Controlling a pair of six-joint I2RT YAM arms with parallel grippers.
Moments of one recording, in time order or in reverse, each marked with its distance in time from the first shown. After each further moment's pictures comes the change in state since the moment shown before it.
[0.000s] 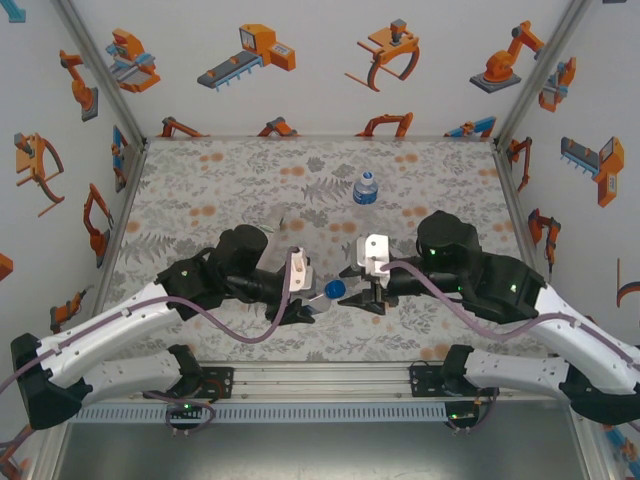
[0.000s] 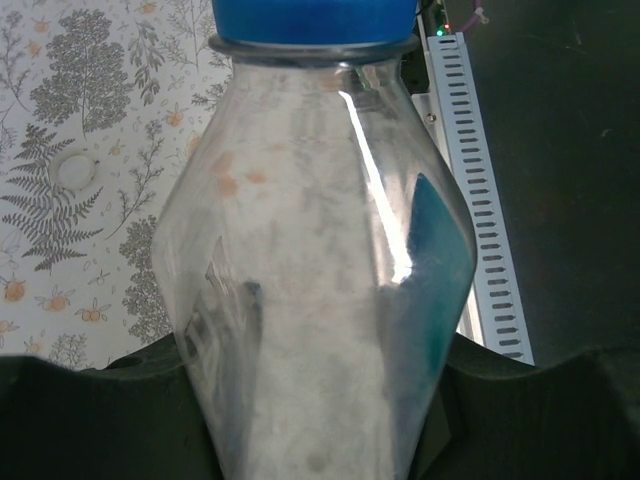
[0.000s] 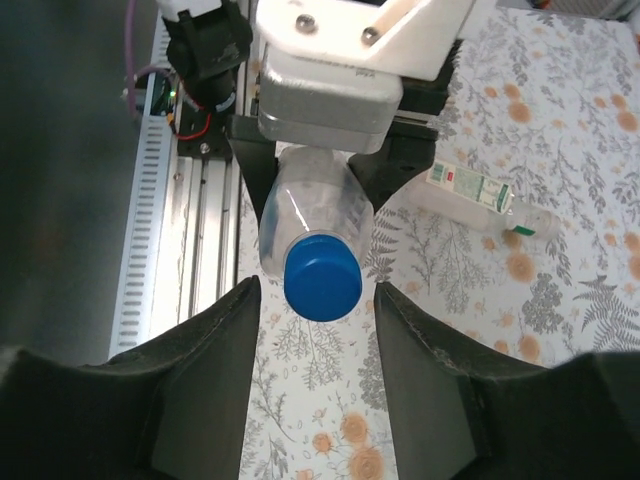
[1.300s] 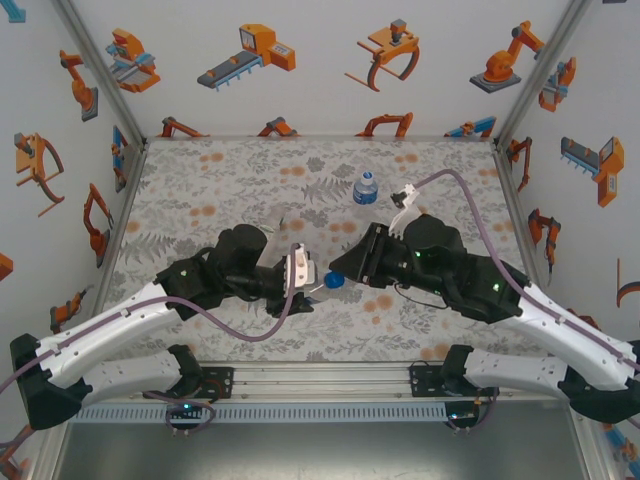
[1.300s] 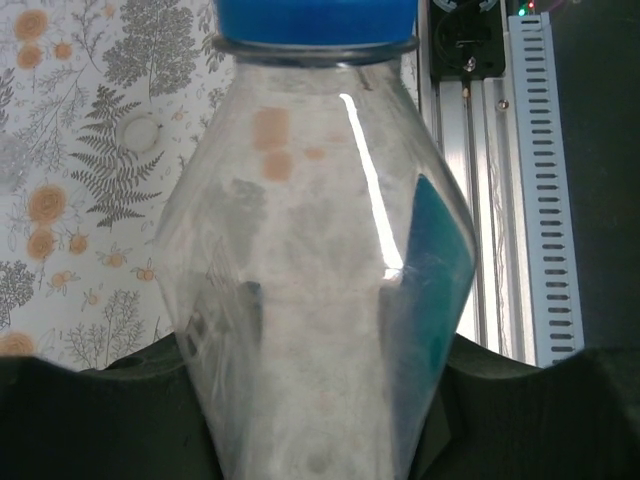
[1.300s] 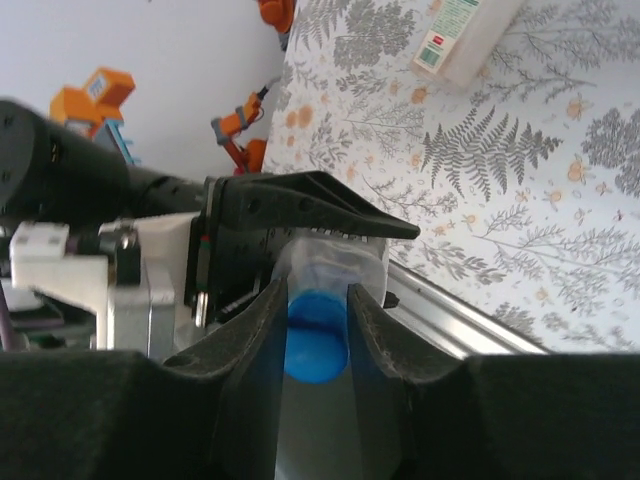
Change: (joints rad) left arm 0.001 -0.002 0.004 0.006 -0.147 0.008; right arm 0.002 0.017 -0.068 0.059 0.525 1.433
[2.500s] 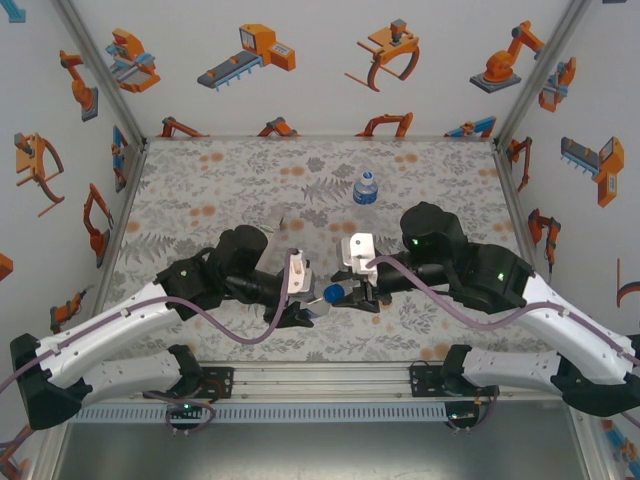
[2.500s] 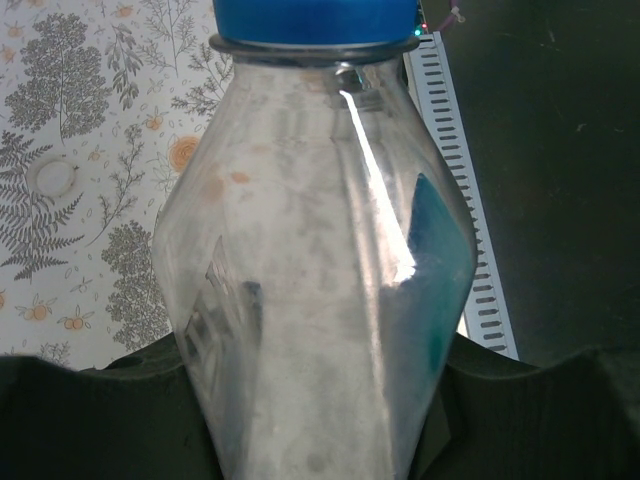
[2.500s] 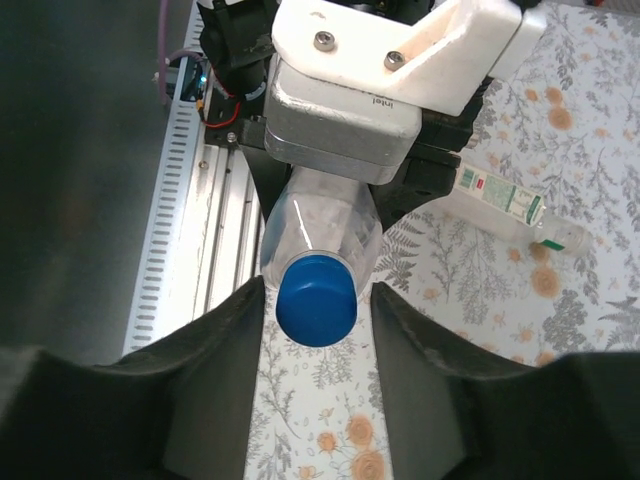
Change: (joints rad) left arm -0.002 0.000 0.002 -0.029 0.180 0.000; right arm -0.002 0.069 0.150 -0.121 -0.591 -1.458
